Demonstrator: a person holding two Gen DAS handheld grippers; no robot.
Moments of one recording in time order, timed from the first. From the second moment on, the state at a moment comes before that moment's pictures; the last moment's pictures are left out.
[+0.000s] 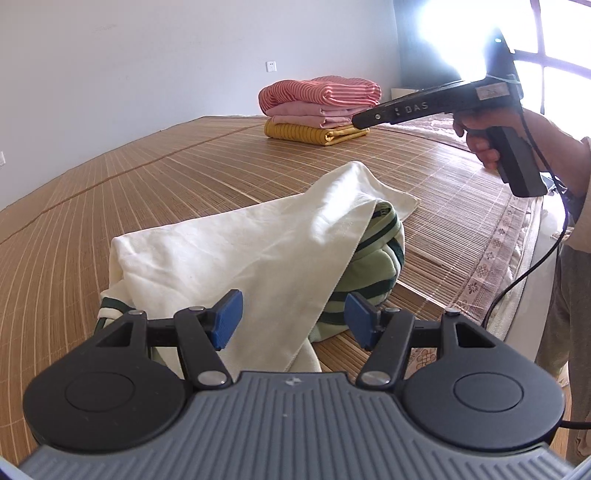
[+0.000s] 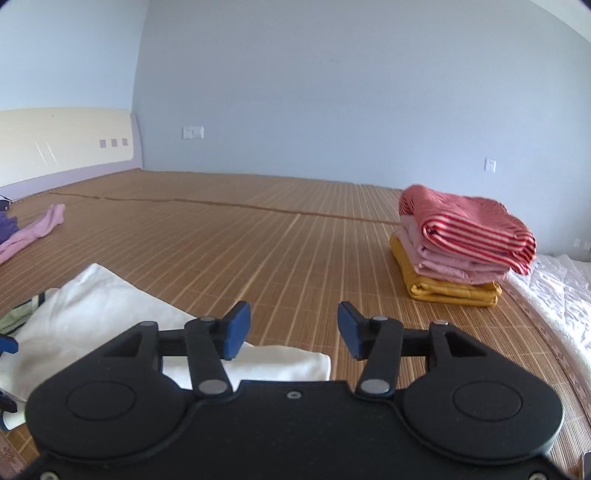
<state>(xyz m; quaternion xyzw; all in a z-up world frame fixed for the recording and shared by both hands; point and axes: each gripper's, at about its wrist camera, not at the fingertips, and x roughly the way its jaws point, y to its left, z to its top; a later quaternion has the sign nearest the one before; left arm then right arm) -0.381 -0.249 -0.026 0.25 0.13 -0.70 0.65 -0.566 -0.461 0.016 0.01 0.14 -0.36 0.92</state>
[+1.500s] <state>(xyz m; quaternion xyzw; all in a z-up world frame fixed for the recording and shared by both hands) -0.307 -0.221 -0.020 0.18 0.19 -0.60 0.76 -0.489 -0.426 -0.009 0.07 0.17 -0.25 0.95</state>
